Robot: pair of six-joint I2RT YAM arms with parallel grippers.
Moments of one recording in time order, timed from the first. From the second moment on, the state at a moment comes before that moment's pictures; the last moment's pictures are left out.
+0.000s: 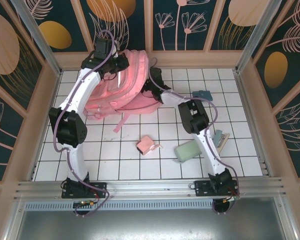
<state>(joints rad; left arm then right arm) -0.28 2.01 2.04 -0.66 0.25 -0.54 0.55 2.60 2.08 0.31 -0.59 1.25</state>
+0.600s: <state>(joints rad) -0.27 2.01 2.03 -0.66 0.22 -0.53 0.55 2.35 1.90 -0.03 -0.51 0.98</state>
